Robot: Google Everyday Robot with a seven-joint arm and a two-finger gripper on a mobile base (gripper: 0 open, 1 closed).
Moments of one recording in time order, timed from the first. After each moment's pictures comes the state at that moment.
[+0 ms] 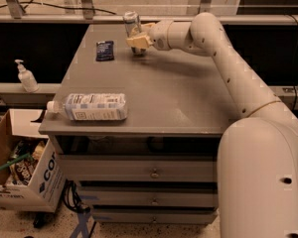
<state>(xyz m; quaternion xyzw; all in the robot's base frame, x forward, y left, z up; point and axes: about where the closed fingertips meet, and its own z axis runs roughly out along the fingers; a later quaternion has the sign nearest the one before) 0.854 0.029 0.879 -0.45 0.63 0.26 0.58</state>
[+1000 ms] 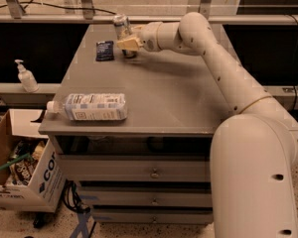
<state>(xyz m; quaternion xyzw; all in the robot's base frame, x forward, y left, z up) 0.849 0.064 0.872 -0.46 0.64 0.27 0.56</state>
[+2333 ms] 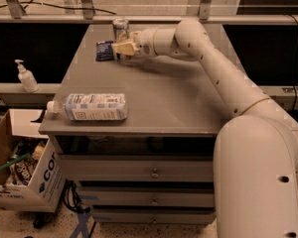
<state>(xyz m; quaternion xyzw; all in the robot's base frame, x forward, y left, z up) 0.837 0.077 0.853 -0.43 0.65 0.31 0.54</state>
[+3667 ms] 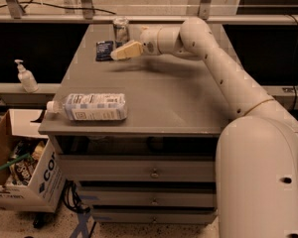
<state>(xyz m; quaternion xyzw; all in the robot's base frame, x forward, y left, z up) 0.840 0.065 0.864 -0.42 0.65 0.31 0.55</state>
